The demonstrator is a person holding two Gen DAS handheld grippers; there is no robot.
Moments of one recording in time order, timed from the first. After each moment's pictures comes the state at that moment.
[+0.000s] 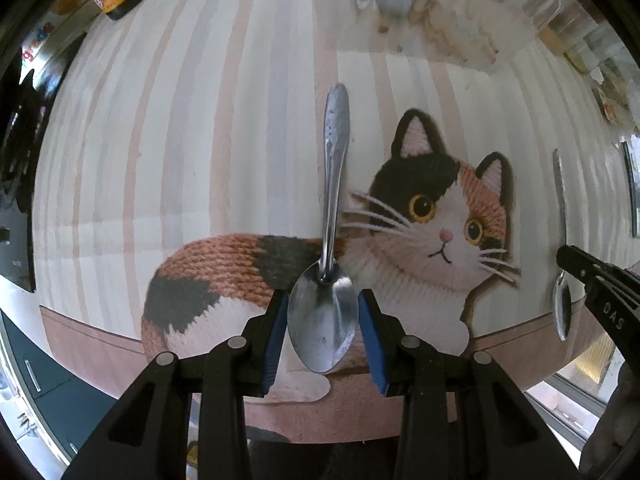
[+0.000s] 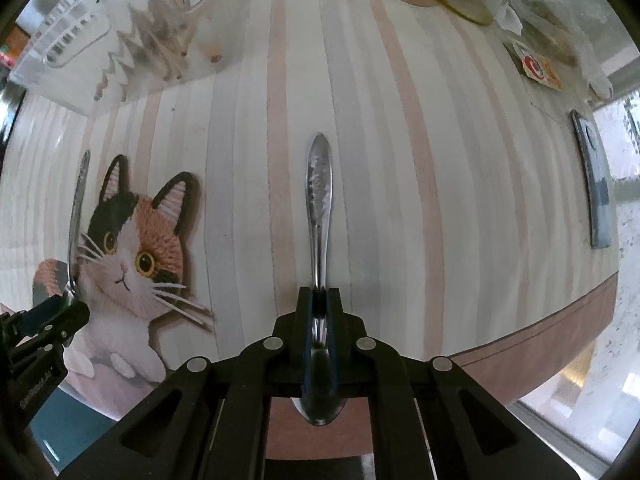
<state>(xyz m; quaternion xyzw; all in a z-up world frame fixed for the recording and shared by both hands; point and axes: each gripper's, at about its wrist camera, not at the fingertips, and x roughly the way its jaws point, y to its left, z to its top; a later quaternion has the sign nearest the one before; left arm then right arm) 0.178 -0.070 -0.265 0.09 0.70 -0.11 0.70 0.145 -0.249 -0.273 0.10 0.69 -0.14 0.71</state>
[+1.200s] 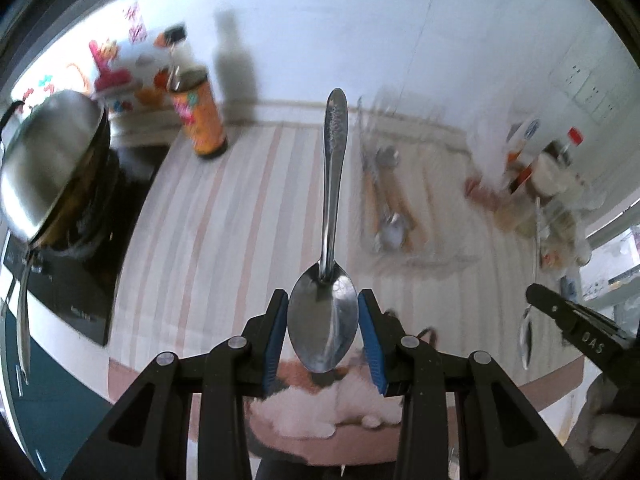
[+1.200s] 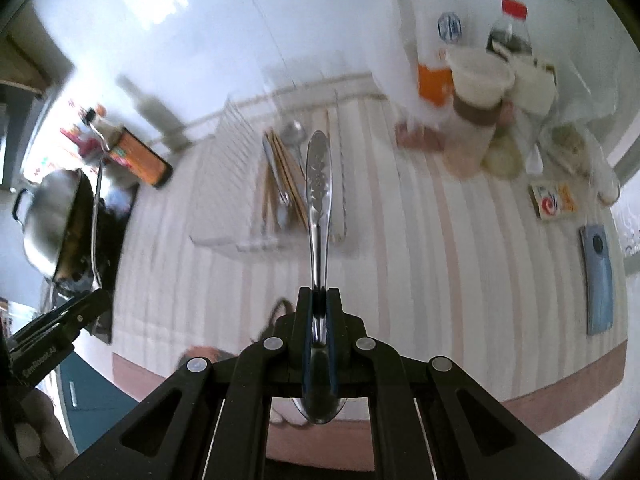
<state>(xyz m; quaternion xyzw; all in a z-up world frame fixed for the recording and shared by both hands) 0.229 -0.026 -0.079 0.00 0.54 -0.10 0.83 0.203 -0.248 -0.102 0.17 0.55 -0.04 0.82</state>
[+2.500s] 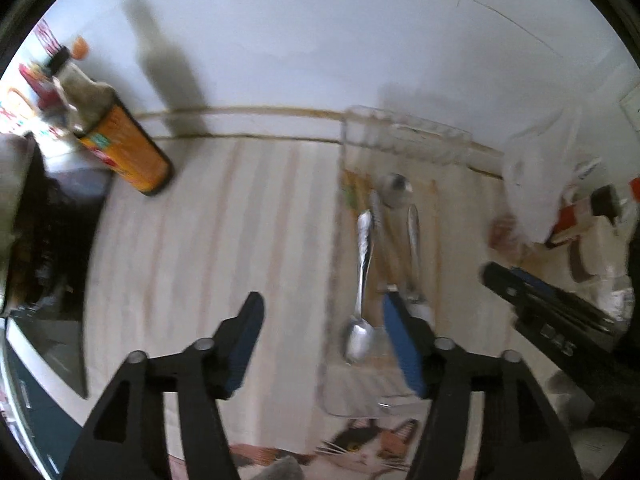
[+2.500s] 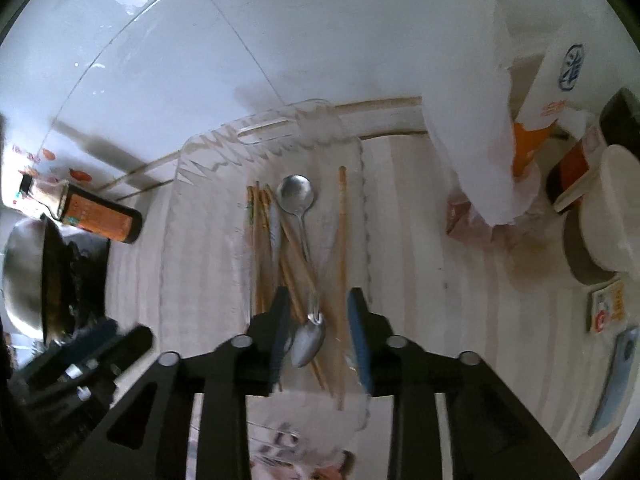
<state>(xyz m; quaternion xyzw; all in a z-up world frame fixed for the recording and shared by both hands) 0.367 -0.094 -0.133 0.02 0.61 -0.06 0.79 0.377 -0.274 -0.169 0.15 0.60 -0.04 0.79</state>
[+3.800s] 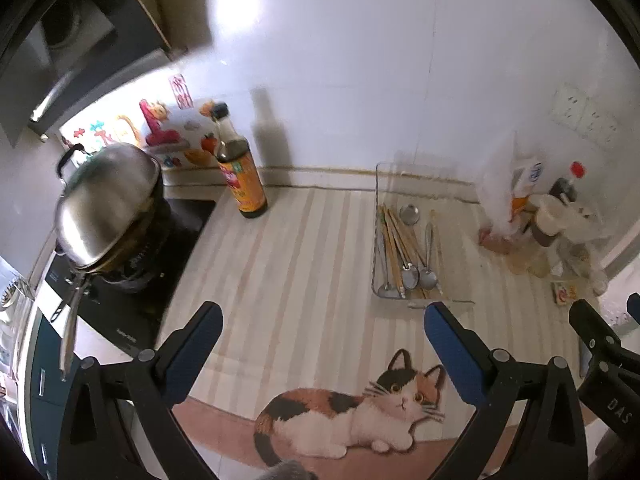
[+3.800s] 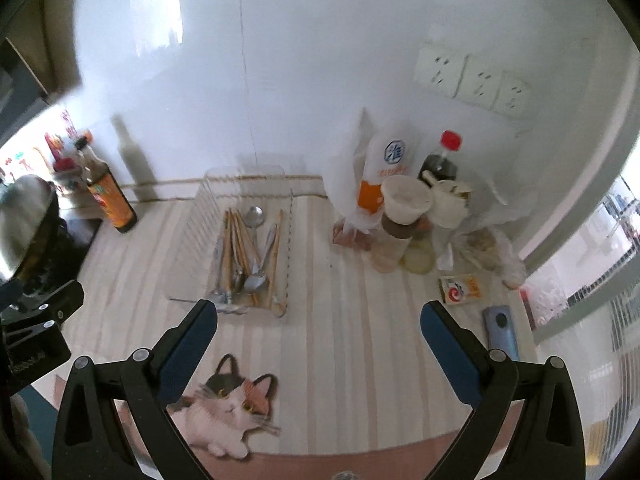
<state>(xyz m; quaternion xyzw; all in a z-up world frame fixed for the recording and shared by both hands) 0.188 -0.033 -0.012 0.03 0.46 -0.02 0.89 0.152 -0.213 -0.014 0.03 0.44 -0.15 0.89</state>
